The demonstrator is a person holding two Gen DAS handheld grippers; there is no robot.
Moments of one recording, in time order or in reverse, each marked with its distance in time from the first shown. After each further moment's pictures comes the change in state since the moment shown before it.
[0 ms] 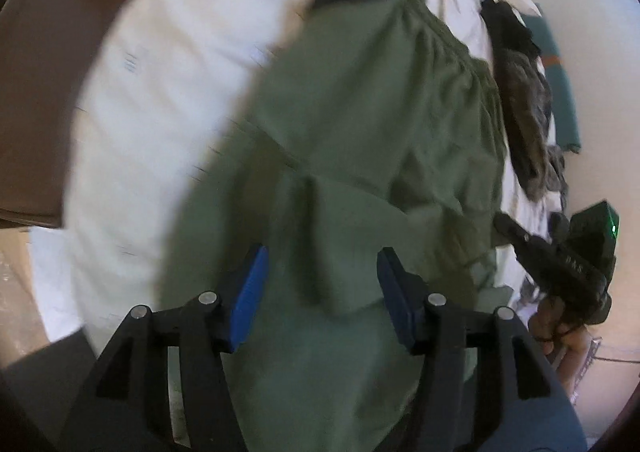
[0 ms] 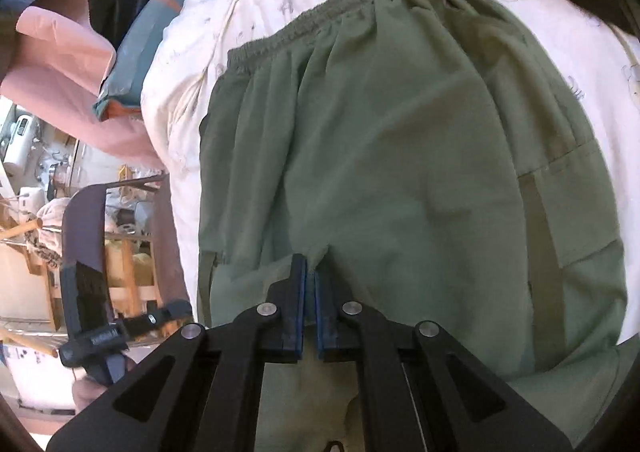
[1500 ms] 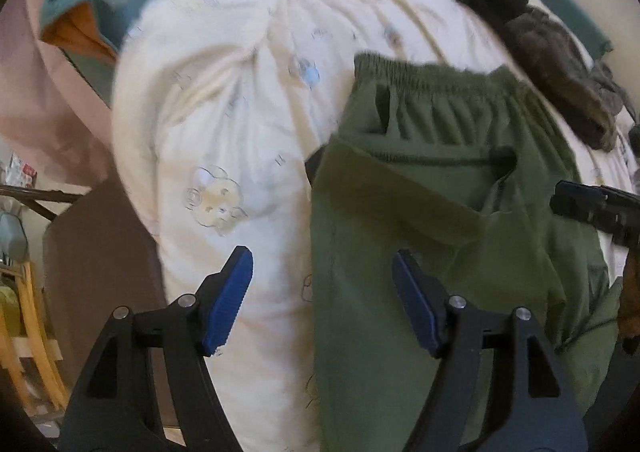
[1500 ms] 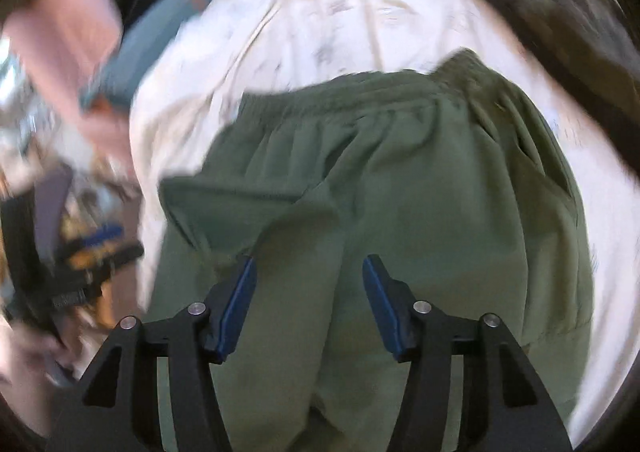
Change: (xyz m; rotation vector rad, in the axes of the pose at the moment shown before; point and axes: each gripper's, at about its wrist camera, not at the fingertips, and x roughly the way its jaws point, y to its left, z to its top) left arm -0.006 -0.045 0.124 0.495 -0.196 0.391; right arm 0.040 0.058 0.065 -0.291 -0.087 -0.177
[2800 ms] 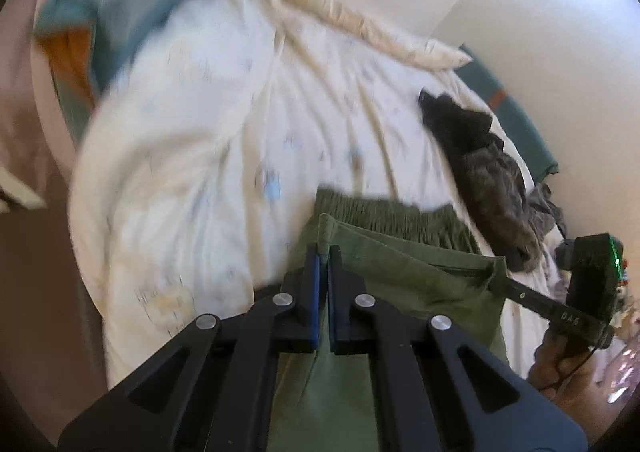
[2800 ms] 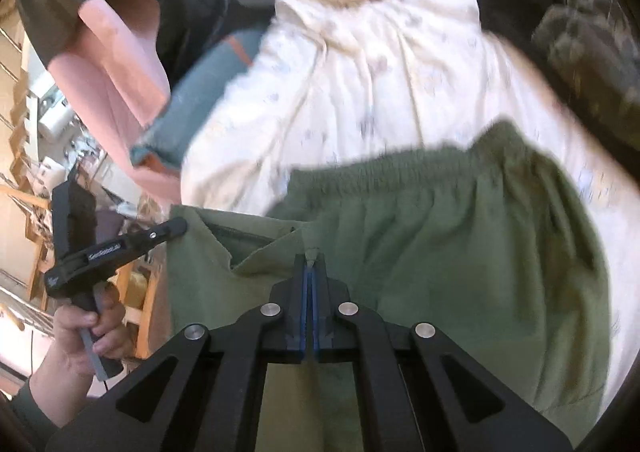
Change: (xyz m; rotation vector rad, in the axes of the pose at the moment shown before) left arm -0.049 0.041 0.053 -0.210 -0.309 -0.299; right arm -0.030 -0.027 0.039 0.046 -0.232 0.230
